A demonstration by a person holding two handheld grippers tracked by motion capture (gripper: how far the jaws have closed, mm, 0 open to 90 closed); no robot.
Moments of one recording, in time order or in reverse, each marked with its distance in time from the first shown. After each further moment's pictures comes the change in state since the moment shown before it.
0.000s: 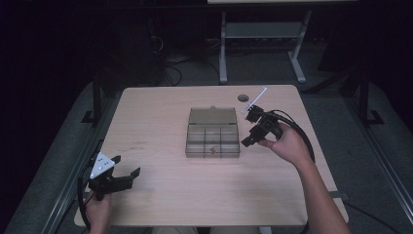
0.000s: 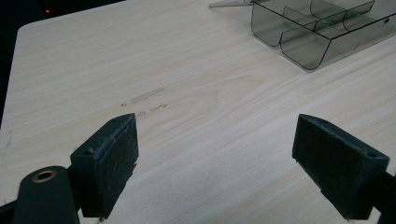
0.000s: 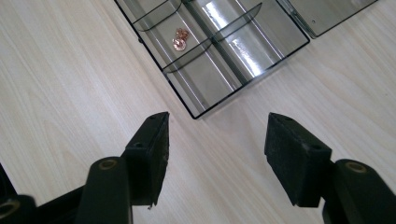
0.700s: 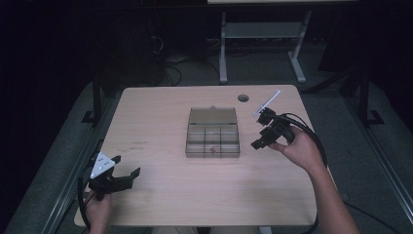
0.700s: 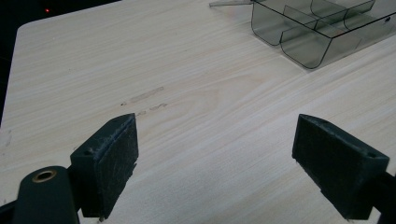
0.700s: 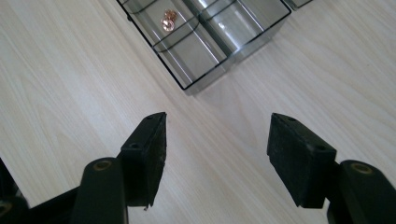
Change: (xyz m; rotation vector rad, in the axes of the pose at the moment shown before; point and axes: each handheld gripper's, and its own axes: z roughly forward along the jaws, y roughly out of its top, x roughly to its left) left arm 0.000 0.000 0.000 0.003 0.000 0.000; right arm -0.004 -0.028 -0.015 -0.011 -0.025 0.037
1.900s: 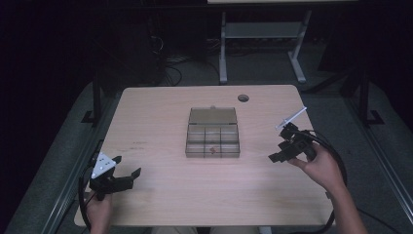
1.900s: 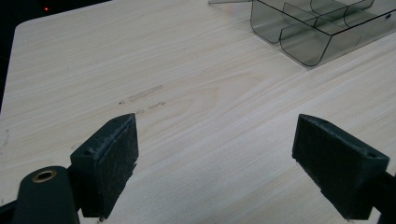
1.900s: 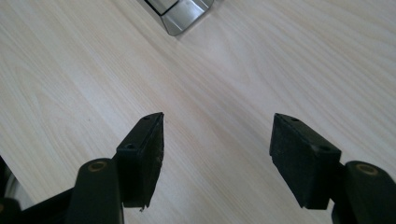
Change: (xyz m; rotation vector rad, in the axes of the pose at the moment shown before) left arm -0.001 0.000 0.001 0.009 0.000 0.003; right arm -0.011 -0.070 0.000 -0.034 -0.007 0.094
